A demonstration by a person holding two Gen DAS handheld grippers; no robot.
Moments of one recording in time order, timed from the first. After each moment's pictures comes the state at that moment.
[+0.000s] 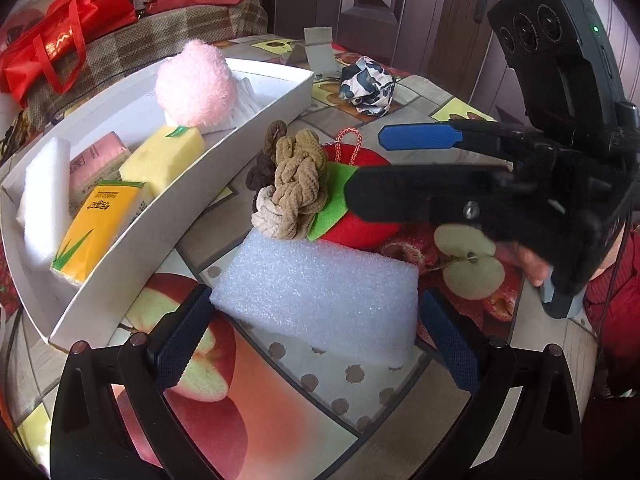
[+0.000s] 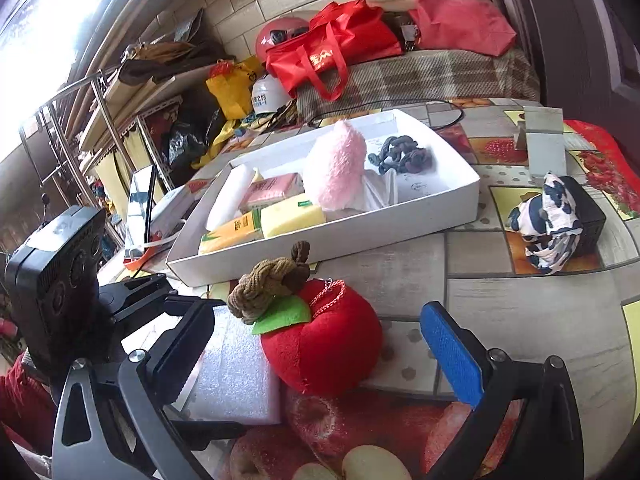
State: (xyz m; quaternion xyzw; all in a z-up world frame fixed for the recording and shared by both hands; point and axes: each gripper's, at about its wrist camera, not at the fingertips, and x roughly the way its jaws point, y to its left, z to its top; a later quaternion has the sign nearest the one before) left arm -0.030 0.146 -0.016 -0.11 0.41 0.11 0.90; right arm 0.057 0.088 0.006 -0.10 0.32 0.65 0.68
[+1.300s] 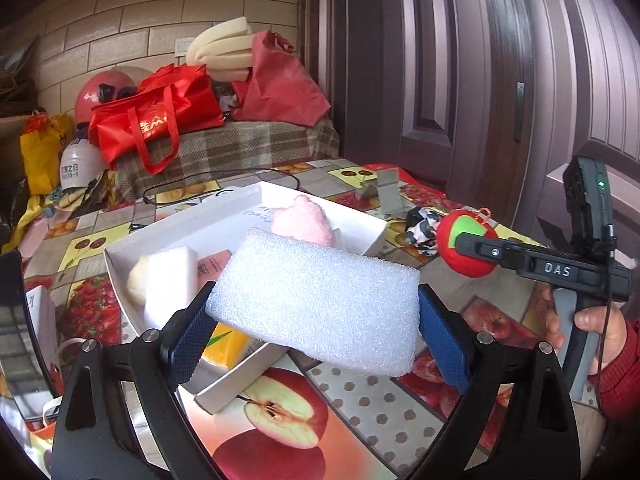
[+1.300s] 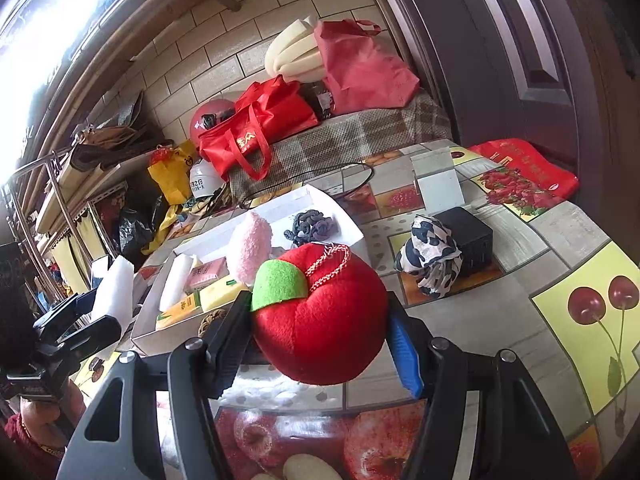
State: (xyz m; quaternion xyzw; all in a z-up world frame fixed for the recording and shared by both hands) left arm -0.088 0.165 0.052 -0.07 0.21 0.25 0.94; right arm 0.093 0.028 0.024 0.03 0.27 0.56 0.78
